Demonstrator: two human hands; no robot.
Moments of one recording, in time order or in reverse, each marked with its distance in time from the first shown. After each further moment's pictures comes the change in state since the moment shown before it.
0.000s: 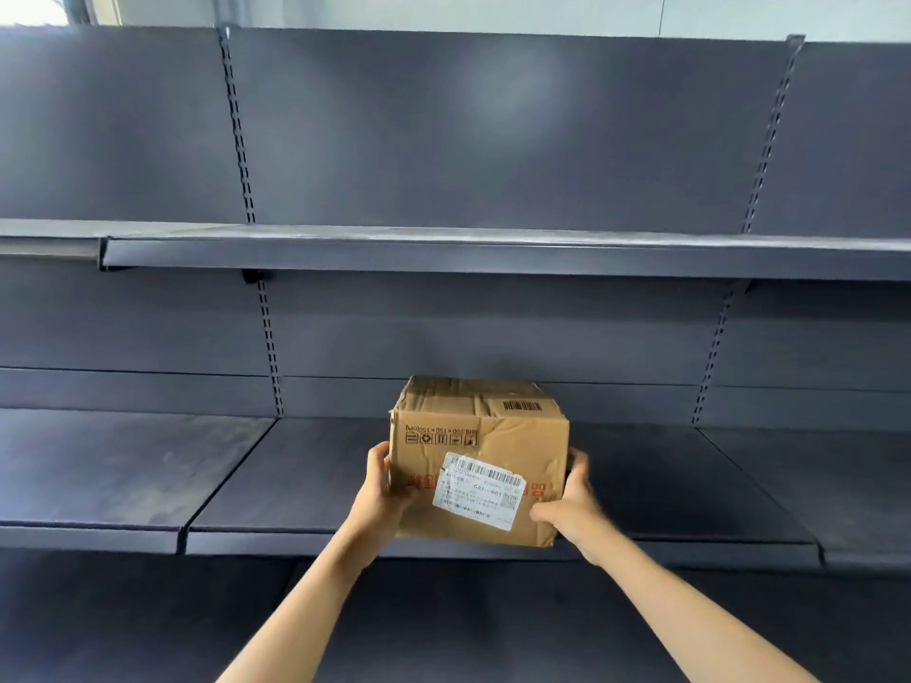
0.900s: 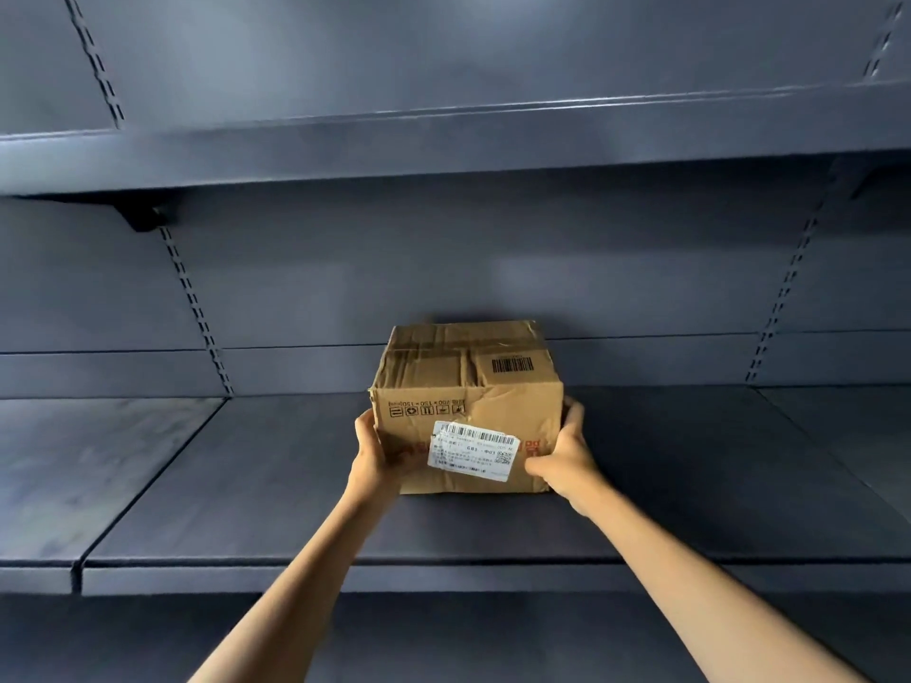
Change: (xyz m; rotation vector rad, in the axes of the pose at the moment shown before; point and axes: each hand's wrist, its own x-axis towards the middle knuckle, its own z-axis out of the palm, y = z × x) left_hand 0.128 -0.066 0.053 0.051 0.099 -0.075; right_hand 0.148 0.047 0.008 -0.021 0.029 0.035
